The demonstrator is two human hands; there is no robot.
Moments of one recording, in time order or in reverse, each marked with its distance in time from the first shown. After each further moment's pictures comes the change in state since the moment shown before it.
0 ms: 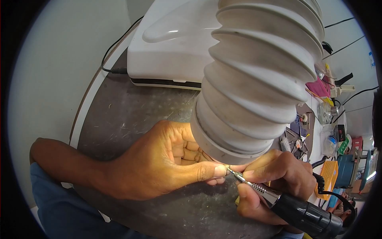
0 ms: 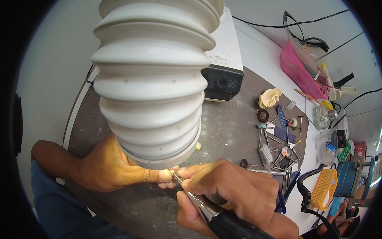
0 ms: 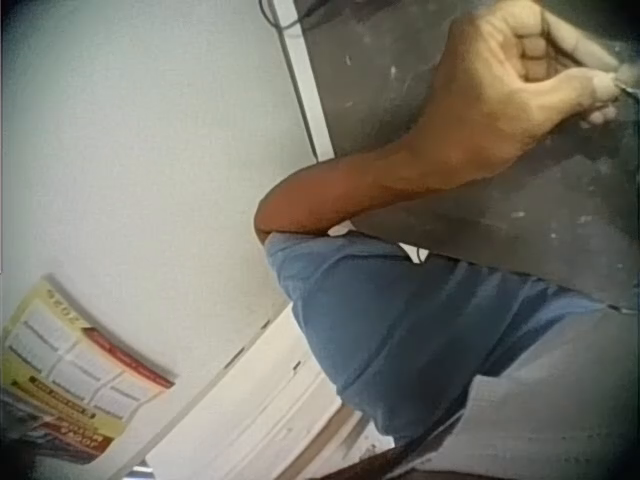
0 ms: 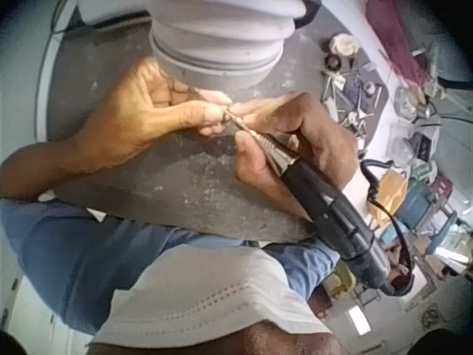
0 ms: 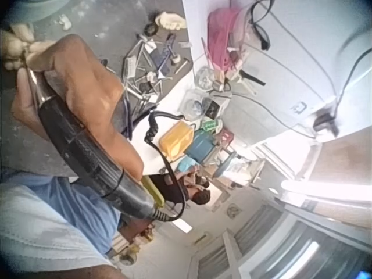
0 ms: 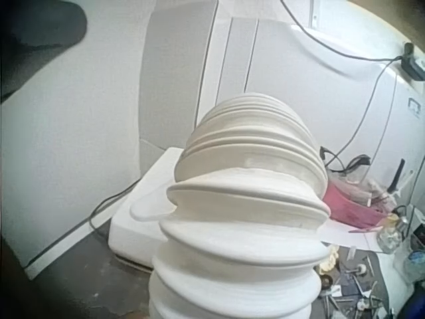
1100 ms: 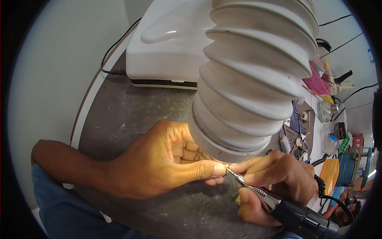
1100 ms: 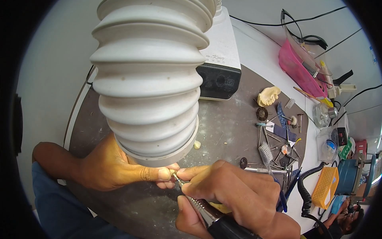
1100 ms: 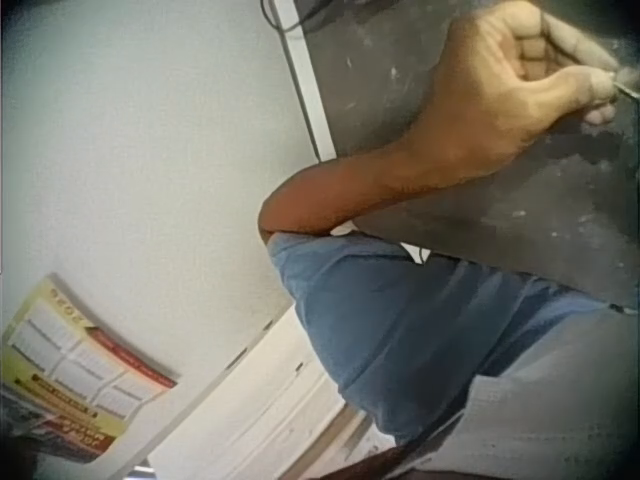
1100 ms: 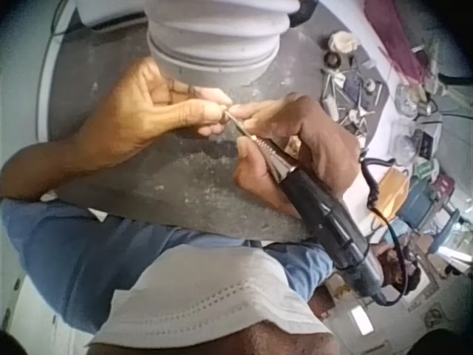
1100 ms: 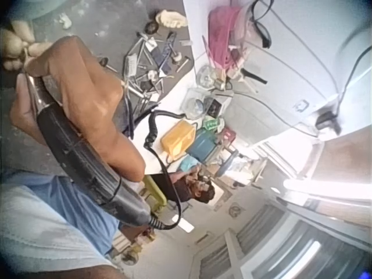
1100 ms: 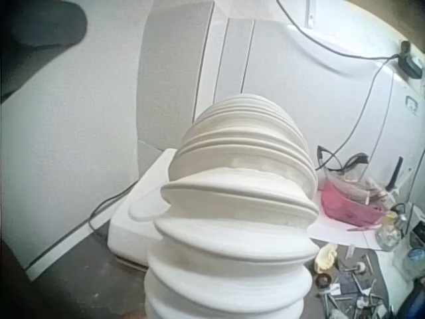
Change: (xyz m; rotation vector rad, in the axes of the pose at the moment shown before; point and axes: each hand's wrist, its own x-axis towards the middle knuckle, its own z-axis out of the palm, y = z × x) left_hand -0.003 0.004 0.003 -0.066 -0.029 0.003; right_hand -0.003 0.005 -0.004 -0.014 -0.064 -0.119
